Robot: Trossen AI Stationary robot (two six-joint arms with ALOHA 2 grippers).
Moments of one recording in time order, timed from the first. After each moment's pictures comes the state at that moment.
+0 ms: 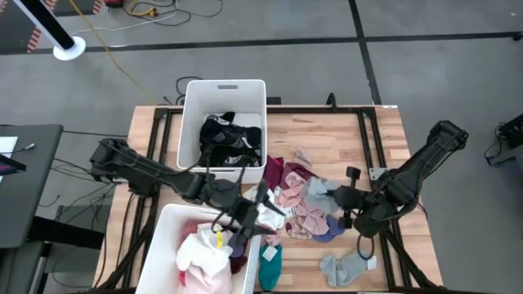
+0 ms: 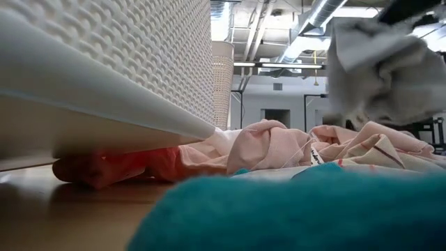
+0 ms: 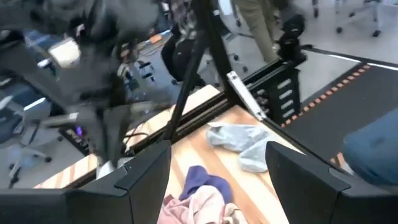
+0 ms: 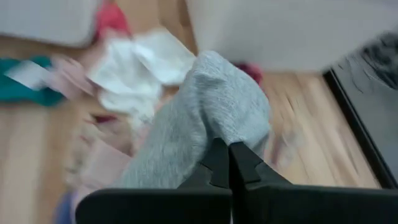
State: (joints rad) left arm -0.33 1.61 1.33 0.09 -0.03 0.40; right arm 0.75 1.16 1.01 -0.96 0.82 0.62
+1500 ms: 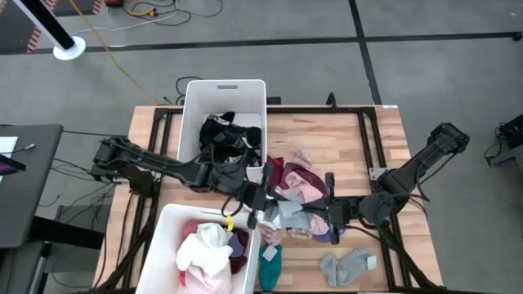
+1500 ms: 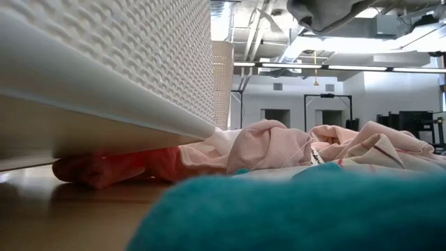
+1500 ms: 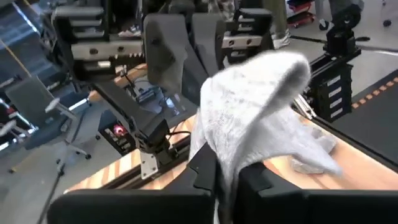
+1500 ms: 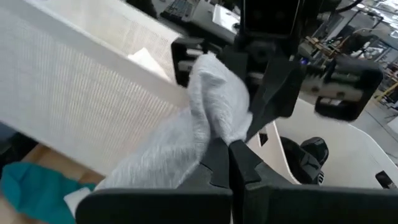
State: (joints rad) left arm -0.23 1.62 1.33 0.16 -0.04 0.48; right arm 0.66 1.20 1.04 -0.16 0.68 -0.23
